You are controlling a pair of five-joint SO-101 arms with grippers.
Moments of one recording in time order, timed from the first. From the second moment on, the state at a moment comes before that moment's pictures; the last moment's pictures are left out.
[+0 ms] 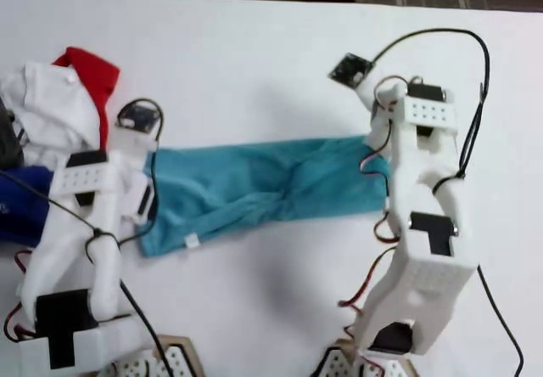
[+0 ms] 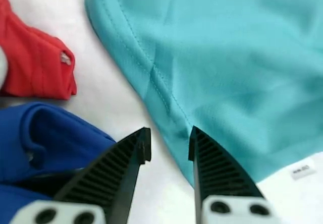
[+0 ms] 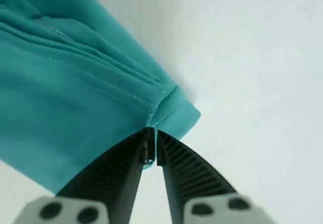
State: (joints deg) left arm -17.6 -10.7 41.5 61.5 -20.9; right arm 4.5 22.5 -6.7 68.7 59.7
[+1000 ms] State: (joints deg) left arm -19.6 -7.3 35.4 58.1 4.7; right arm 6.9 -13.1 12.8 86.3 43.0
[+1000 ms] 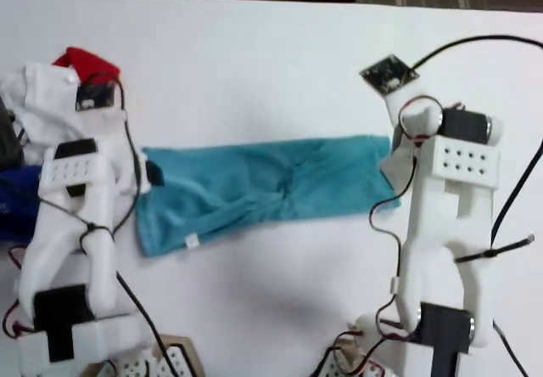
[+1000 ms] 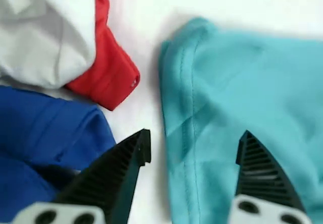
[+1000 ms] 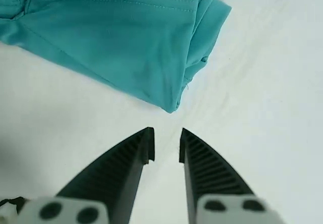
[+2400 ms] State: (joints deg) left arm -12.7 48.4 -25.5 96.7 -5.3; right arm 9.1 -26.3 15.9 85.3 43.0
